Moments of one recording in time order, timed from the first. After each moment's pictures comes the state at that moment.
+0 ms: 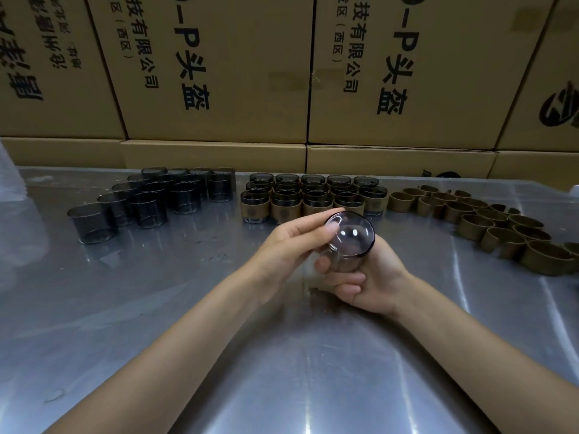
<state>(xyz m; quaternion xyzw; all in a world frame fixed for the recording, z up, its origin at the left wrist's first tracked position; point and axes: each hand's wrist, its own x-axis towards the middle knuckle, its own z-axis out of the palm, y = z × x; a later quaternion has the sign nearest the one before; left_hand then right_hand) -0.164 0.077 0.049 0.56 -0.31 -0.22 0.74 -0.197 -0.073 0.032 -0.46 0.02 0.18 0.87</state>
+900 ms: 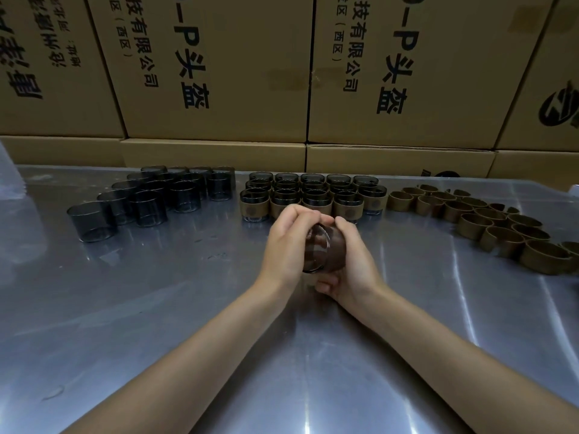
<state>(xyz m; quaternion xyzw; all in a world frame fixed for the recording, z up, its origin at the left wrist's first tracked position) -0.169 0.059 0.043 0.60 -0.19 -0.02 0.77 -0.195 -0.035 0.023 -0.55 0.08 -0.06 0.83</state>
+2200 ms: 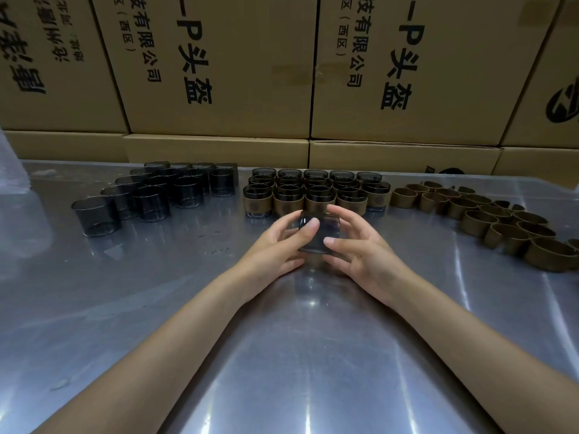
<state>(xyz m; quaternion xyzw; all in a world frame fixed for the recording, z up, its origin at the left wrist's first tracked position) -0.136 0.091 0.022 0.65 -0.22 -0.21 0.70 -0.188 -0.073 0.019 -0.60 -0.03 -0.06 0.79</state>
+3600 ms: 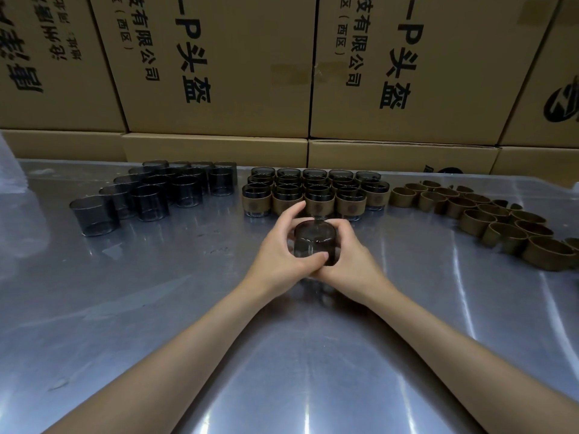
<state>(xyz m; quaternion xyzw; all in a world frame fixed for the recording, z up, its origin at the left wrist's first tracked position) -0.146 0.081 0.012 0.75 -0.30 0.03 0.59 -0.188 -0.058 0.004 -0.87 0.00 -0.18 0.45</state>
